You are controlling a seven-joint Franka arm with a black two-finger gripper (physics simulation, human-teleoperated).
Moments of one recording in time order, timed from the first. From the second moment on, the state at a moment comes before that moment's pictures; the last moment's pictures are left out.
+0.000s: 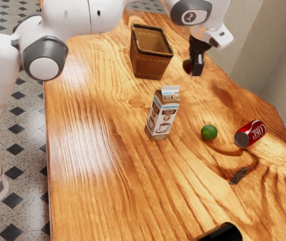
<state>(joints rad) -0.30 0.33 0.34 -1.06 0.11 1.57 0.28</state>
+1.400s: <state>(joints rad) -0.16 0.36 0.69 -1.03 0.01 1.72 0.29</state>
